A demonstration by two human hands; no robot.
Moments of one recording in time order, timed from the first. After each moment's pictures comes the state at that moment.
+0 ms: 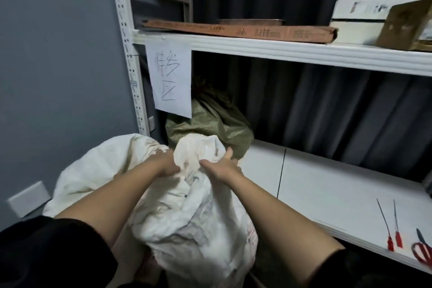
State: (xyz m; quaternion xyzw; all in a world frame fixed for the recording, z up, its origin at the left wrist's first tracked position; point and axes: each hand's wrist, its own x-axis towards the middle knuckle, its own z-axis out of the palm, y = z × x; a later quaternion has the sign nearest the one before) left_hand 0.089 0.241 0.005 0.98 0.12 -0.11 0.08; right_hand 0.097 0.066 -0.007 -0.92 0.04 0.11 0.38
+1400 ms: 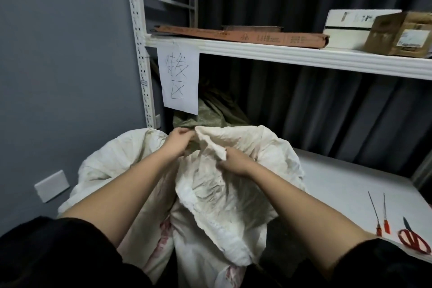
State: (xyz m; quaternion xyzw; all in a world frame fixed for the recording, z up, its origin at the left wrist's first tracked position) left_hand 0.028 0.218 0.045 0.77 0.14 0.04 0.62; right_hand 0.049 0.046 0.021 -0.95 -0.18 0.08 0.26
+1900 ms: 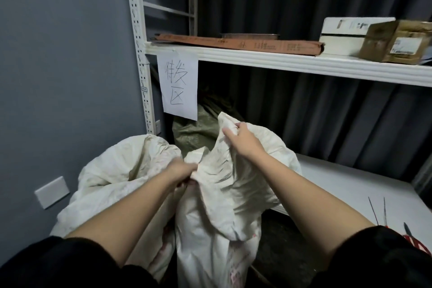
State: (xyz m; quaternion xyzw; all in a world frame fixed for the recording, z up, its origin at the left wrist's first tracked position) left_hand 0.000 0.202 0.024 0.81 0.19 -0.03 0.56; right_hand 0.057 0.034 0.067 -0.91 -0.06 -0.06 0.41
